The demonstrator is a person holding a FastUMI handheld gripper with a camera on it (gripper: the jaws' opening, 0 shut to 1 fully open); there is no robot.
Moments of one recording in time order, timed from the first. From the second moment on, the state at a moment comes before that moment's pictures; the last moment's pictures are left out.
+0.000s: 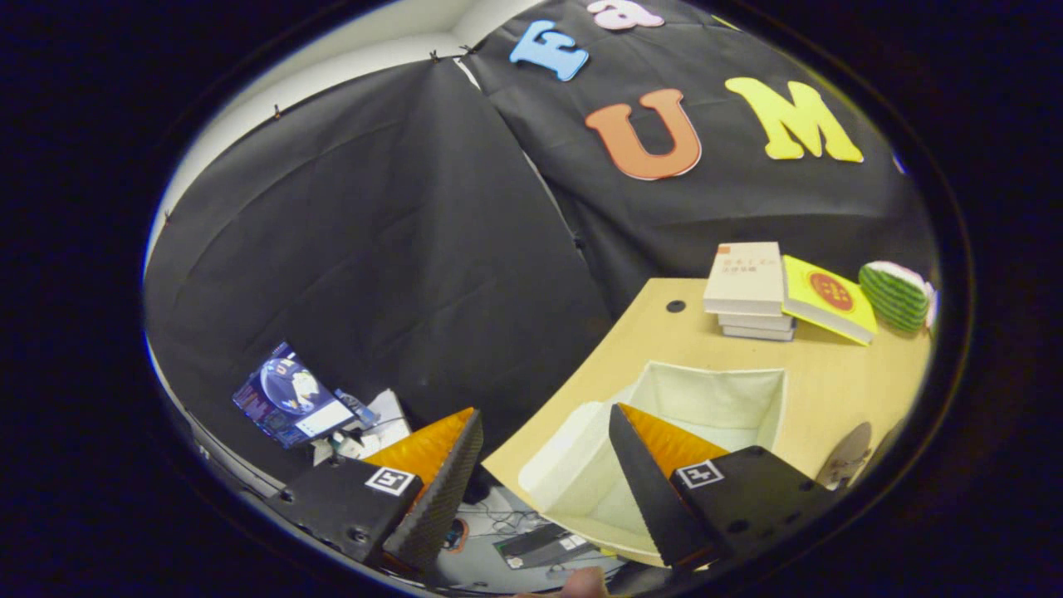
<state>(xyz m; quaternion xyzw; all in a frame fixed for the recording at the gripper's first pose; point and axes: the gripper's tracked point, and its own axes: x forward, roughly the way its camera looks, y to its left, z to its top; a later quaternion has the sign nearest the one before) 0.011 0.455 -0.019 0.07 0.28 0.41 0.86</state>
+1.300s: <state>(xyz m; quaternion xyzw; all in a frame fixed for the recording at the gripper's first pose) 0.066 0.104 -0.229 0.05 0.49 0.16 0.86</state>
